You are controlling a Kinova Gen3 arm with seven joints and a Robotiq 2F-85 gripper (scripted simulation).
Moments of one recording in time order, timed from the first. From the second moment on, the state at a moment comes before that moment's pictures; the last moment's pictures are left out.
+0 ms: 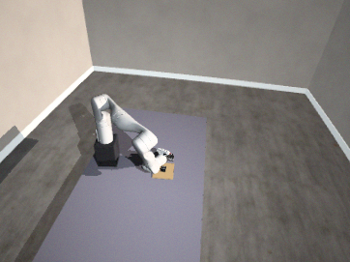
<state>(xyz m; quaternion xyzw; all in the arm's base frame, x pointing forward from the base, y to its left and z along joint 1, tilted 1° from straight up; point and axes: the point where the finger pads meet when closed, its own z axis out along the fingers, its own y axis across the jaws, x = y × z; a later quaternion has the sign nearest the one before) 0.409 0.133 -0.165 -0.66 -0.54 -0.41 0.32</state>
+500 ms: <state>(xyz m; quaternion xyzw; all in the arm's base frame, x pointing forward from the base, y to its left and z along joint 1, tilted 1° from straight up) 0.405 0.127 -0.161 -0.66 -0.54 -0.41 0.32</state>
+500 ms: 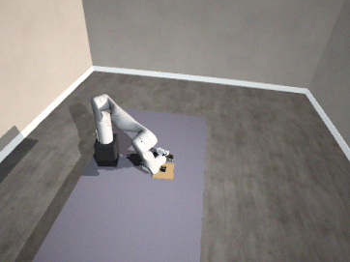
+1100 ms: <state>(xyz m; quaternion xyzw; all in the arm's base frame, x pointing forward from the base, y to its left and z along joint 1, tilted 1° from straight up) 0.398 0.090 -0.142 -0.66 -0.54 -0.41 0.32</state>
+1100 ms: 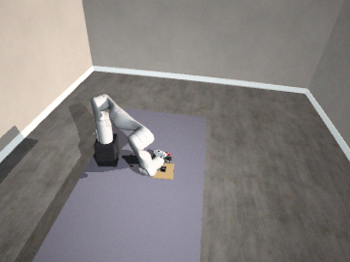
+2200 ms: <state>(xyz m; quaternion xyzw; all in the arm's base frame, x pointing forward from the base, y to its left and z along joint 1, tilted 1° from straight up) 0.473 0.092 -0.153 -0.76 -0.57 -0.27 0.17</state>
